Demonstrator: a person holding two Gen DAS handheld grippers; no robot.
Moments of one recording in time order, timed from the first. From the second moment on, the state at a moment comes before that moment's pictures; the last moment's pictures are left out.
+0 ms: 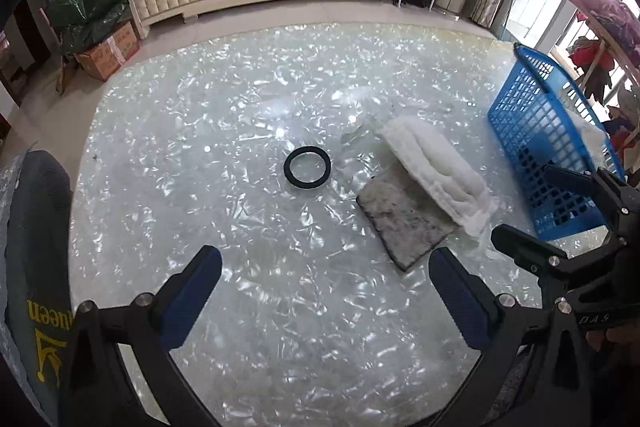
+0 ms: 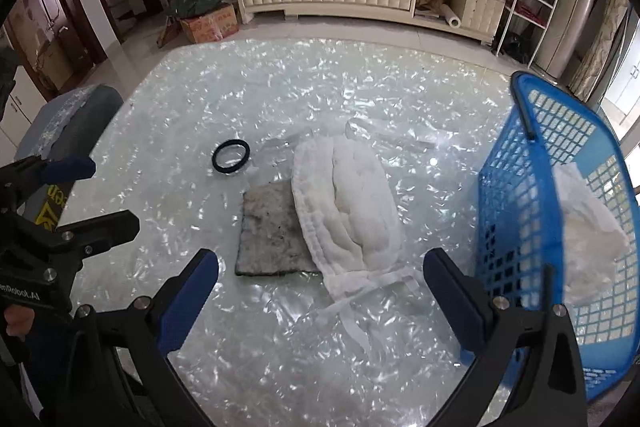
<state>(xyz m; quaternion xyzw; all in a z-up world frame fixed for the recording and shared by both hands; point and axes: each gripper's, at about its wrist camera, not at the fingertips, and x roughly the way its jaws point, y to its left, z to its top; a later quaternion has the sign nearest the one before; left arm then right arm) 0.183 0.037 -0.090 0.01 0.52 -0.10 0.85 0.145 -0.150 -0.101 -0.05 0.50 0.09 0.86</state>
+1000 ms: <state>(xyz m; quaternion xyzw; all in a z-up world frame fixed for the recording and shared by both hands) 0.288 0.036 -0.169 0.05 0.56 -0.12 0.82 0.199 -0.166 -0.160 -0.07 0.54 0.06 0.84</state>
